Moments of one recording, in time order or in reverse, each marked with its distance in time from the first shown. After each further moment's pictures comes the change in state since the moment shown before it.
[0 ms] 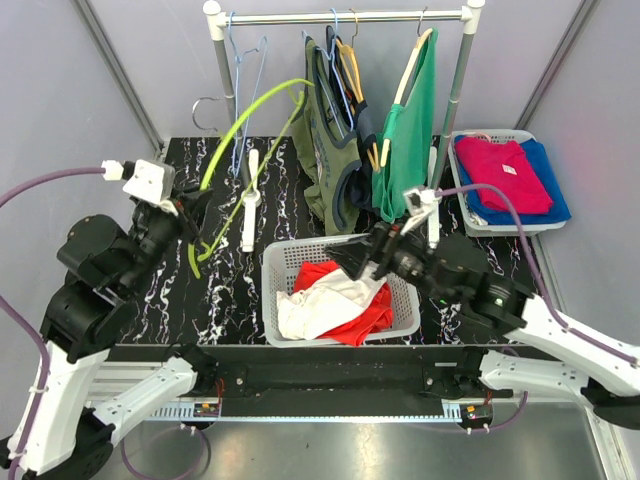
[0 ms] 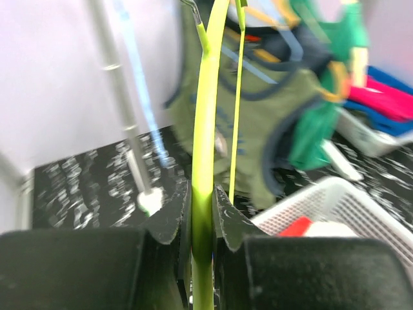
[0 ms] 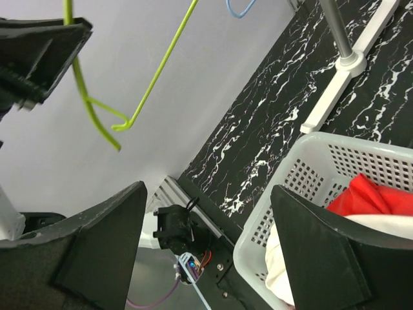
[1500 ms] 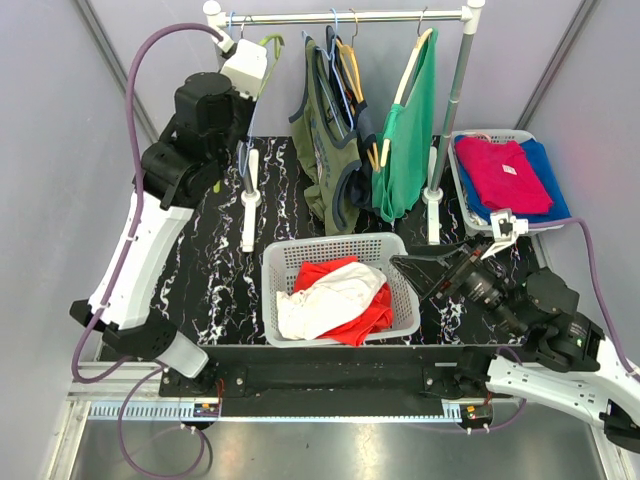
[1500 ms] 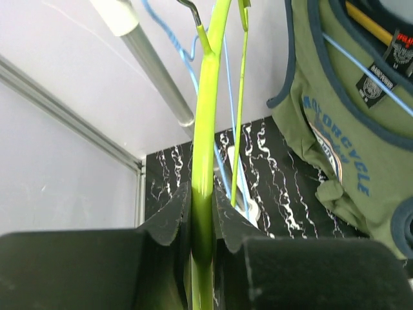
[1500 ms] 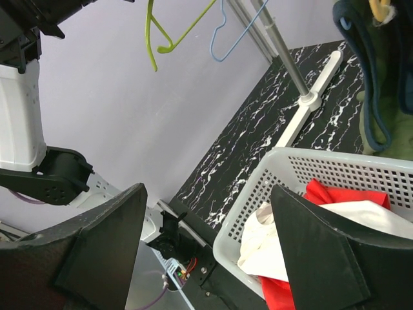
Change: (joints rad) left arm -0.006 0.787 0.746 -0.177 -0.395 0.238; right arm 0.000 -0.411 -0.082 -0.200 0.117 -0.057
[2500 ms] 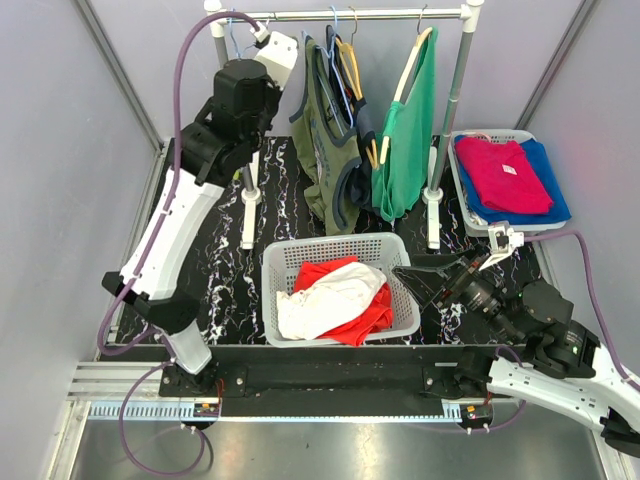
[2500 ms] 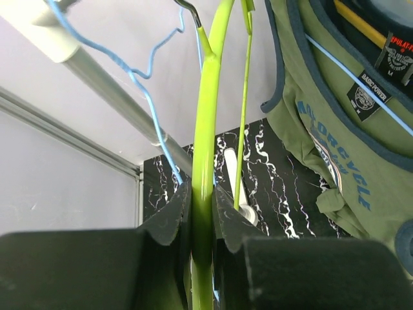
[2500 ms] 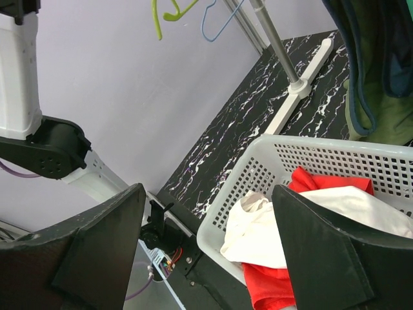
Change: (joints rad) left arm -0.022 0.206 0.172 -0.007 -0.038 0.027; right arm 0.000 -0.102 -0.115 -0.003 0.006 -0.021
